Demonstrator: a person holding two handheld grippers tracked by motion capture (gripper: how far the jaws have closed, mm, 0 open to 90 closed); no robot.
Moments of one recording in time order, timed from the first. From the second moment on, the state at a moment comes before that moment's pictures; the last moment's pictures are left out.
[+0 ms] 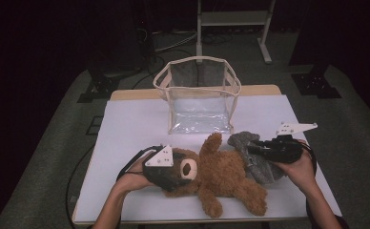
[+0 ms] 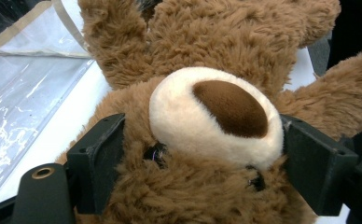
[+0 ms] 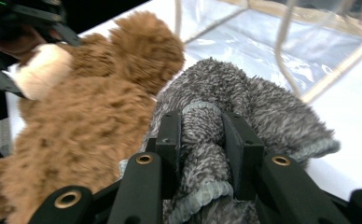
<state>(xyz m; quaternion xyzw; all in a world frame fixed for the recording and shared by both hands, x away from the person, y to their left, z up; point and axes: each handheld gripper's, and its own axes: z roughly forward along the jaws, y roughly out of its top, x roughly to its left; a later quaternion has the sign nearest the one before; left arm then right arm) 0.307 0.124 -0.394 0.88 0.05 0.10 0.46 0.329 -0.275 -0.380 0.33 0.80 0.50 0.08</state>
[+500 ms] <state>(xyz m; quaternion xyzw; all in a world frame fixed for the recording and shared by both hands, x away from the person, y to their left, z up) 0.307 0.121 -0.395 0.88 0.05 0.11 0.46 0.332 -0.258 -0.378 0.31 0.81 0.50 0.05</state>
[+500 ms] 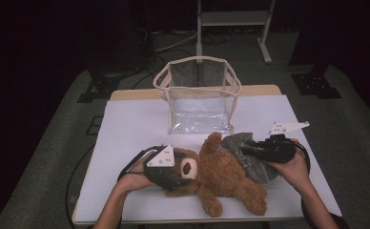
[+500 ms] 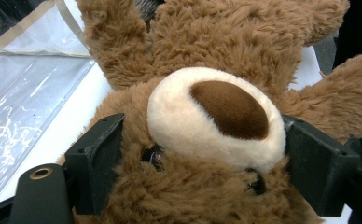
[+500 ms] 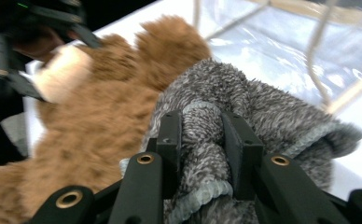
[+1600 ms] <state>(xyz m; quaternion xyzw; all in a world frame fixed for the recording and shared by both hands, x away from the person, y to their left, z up) 0.308 0.117 -0.398 0.88 0.06 0.11 0.46 0.355 -0.180 -0.363 0.25 0.85 0.47 0.04</state>
